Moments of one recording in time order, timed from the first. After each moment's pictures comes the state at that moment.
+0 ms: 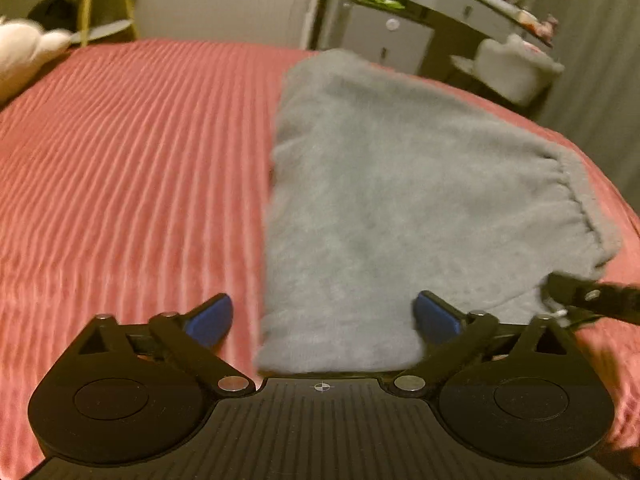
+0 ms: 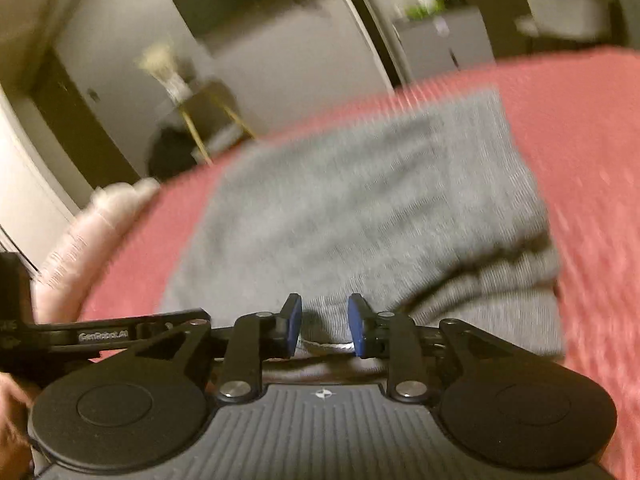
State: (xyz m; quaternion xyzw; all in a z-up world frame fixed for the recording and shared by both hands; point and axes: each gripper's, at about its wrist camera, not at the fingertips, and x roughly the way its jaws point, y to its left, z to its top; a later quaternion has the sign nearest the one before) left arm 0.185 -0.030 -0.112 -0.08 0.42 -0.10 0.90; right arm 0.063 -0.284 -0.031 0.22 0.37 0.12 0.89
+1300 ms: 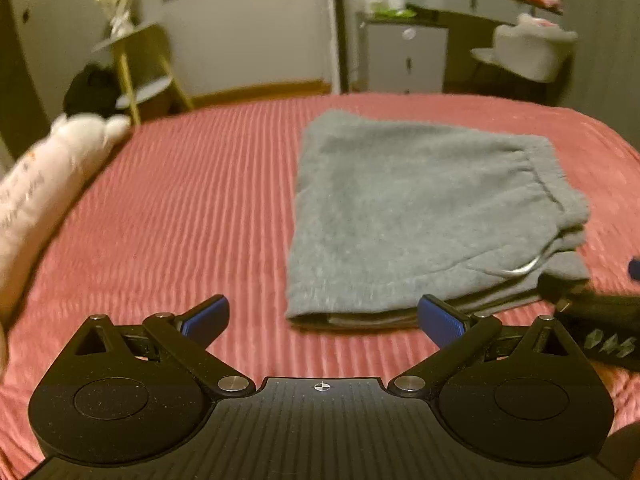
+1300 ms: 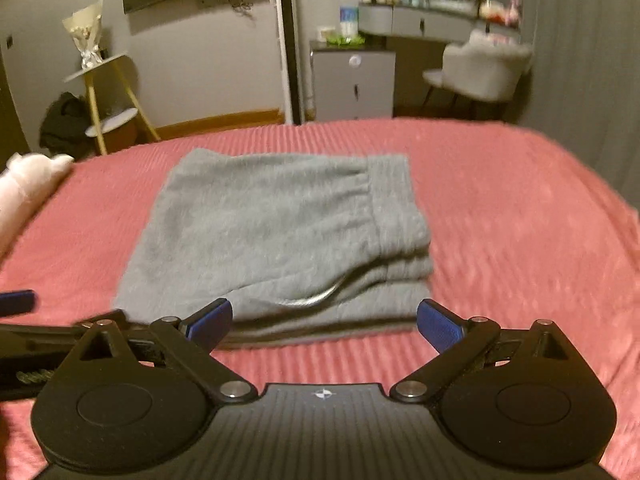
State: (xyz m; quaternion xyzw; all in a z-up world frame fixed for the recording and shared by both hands) left arm 0.110 -0.073 -0.022 0.05 0.41 -0.02 0.91; right arm 0.003 -0.212 0.052 0.03 0.38 -0.09 0.92
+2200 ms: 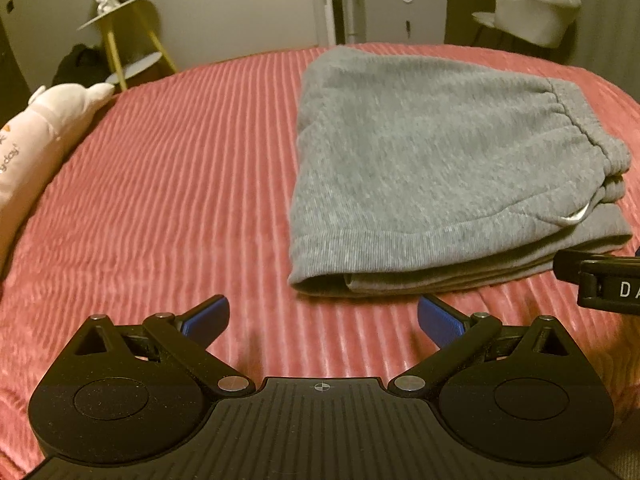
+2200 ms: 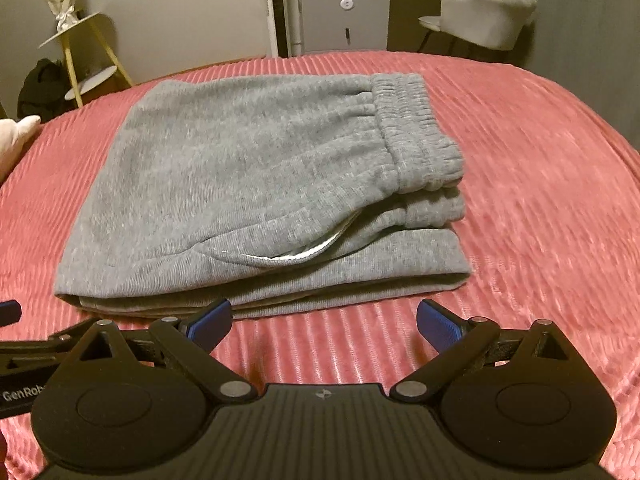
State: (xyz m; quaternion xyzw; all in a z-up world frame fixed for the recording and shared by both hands) left arm 0.125 -0.062 -0.072 0.07 0.44 -0.02 0.90; right arm 0.039 -0.220 0.003 0.07 0.45 -0.09 0.89
